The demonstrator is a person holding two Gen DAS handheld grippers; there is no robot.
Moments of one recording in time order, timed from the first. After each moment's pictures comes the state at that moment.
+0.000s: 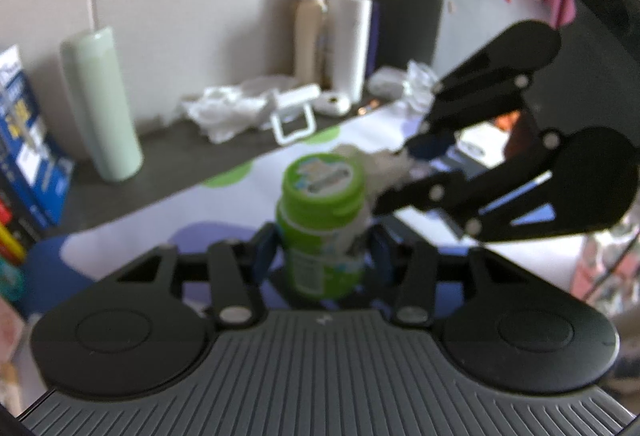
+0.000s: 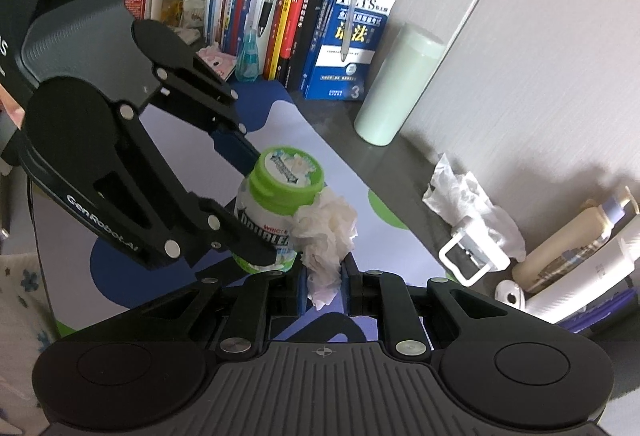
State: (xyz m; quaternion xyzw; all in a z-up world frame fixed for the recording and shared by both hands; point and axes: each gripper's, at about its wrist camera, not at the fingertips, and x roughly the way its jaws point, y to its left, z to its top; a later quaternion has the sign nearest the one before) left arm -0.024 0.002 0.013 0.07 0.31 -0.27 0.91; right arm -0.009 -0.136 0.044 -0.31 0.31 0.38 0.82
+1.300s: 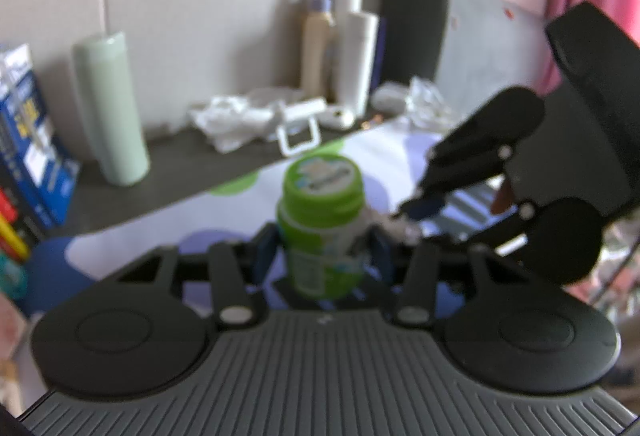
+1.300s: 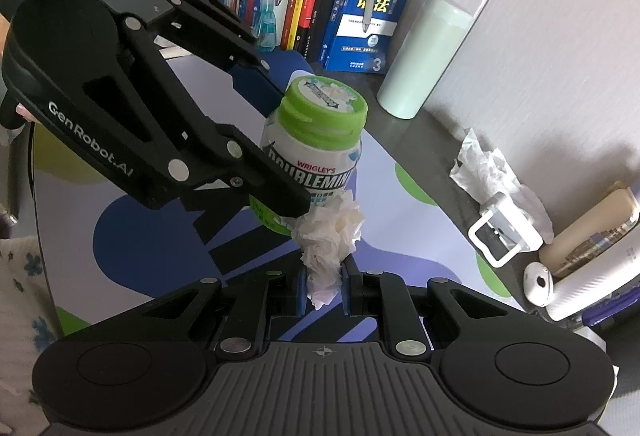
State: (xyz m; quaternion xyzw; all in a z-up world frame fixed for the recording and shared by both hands) left arm -0.022 0.013 0.018 0.05 0.30 -0.27 0.91; right arm -0.010 -0.130 0.017 -0.32 0.34 0.38 0.80
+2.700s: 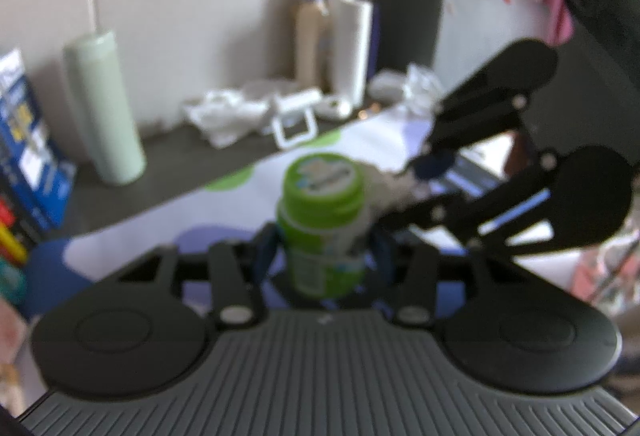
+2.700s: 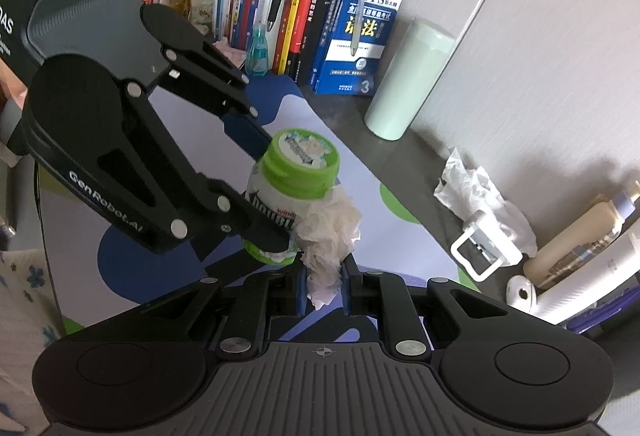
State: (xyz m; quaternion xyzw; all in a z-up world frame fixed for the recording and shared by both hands) left arm -0.025 0.006 0.016 0.07 0.30 -0.27 0.91; right arm -0.011 -0.135 0.034 -0.31 0.32 0.38 0.81
